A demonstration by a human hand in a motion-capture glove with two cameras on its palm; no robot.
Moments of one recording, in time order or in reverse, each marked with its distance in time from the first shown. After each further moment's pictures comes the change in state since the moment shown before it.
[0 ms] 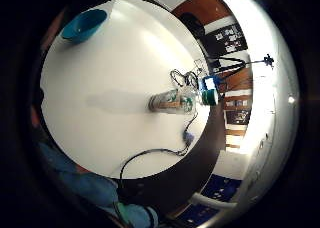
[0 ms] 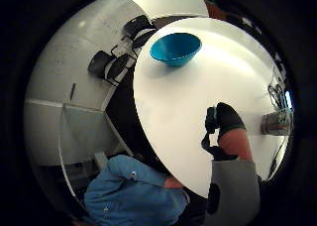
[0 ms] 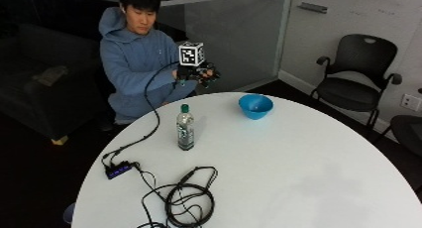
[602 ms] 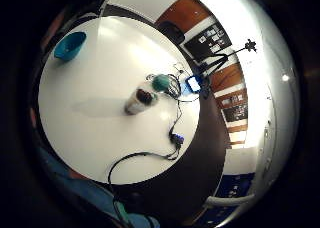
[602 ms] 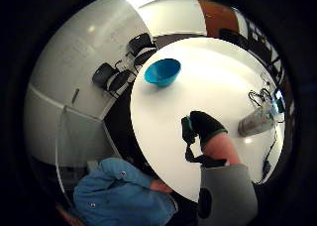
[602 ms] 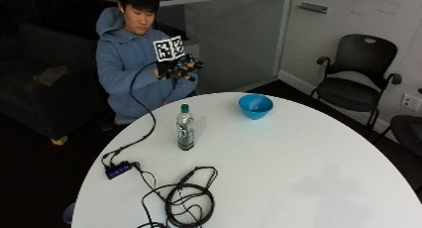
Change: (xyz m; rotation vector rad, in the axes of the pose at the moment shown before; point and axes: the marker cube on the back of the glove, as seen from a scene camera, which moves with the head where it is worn) arm 0.063 0.055 -0.033 0.190 -0.054 0.216
